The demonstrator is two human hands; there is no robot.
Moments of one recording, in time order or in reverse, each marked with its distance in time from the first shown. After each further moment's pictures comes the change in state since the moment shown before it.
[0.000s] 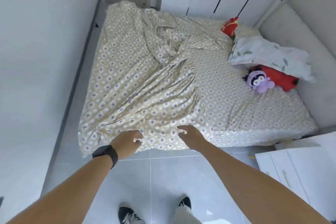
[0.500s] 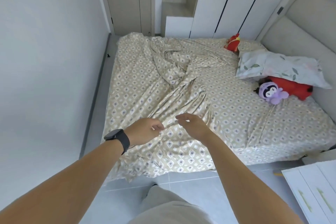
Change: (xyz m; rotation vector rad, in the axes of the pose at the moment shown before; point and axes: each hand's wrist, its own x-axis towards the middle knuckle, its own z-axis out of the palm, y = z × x) left_hand 0.013 0.034 -0.136 0.013 0.028 0.330; right_hand -0.001 -0.141 -0.044 0.366 0.166 -0.185
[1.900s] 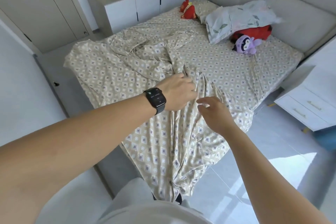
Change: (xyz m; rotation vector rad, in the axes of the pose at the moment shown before) left_hand 0.200 -0.075 -0.294 1.129 -0.027 1.341; right_hand 0.157 -0.200 0.142 -0.013 0.645 0.294
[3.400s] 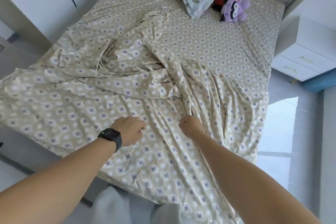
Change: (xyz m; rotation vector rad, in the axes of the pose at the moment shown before) left_hand -0.075 -0.350 0.365 -0.587 -0.606 -0.150; right_hand 0.355 -0.041 0.274 -0.021 -0.158 0.706
